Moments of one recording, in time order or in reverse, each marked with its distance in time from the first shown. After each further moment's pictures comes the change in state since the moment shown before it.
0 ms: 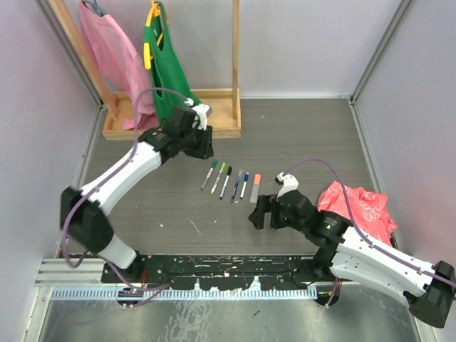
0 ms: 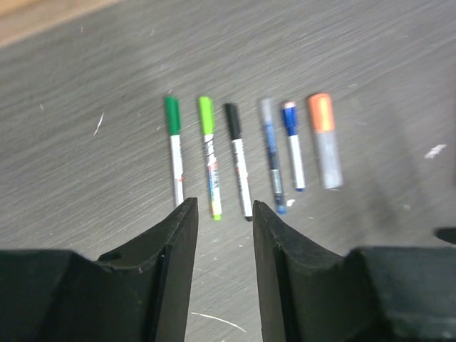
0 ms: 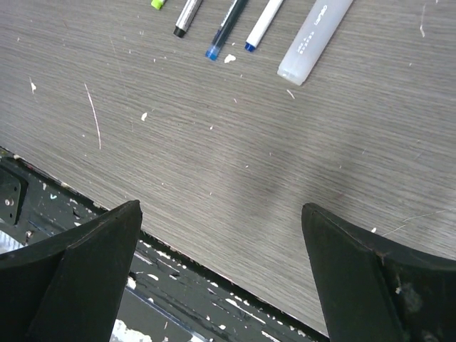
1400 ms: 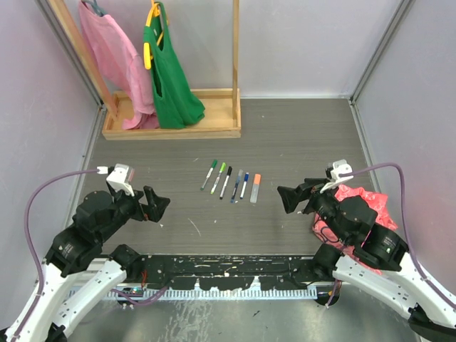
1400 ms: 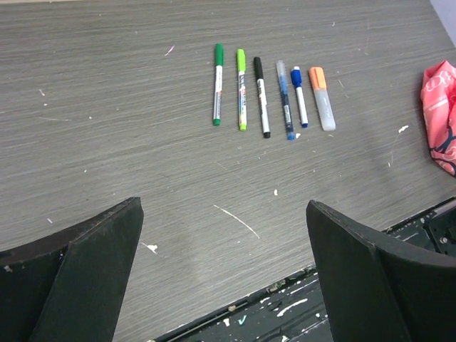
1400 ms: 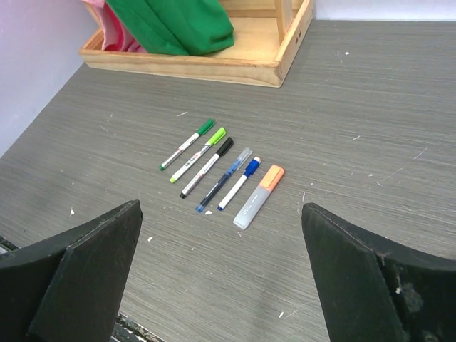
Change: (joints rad) left arm 0.000 -1.241 -0.605 -0.188 -0.140 -0.105; right arm 0.000 -0.318 0.277 -0.089 0.280 -0.340
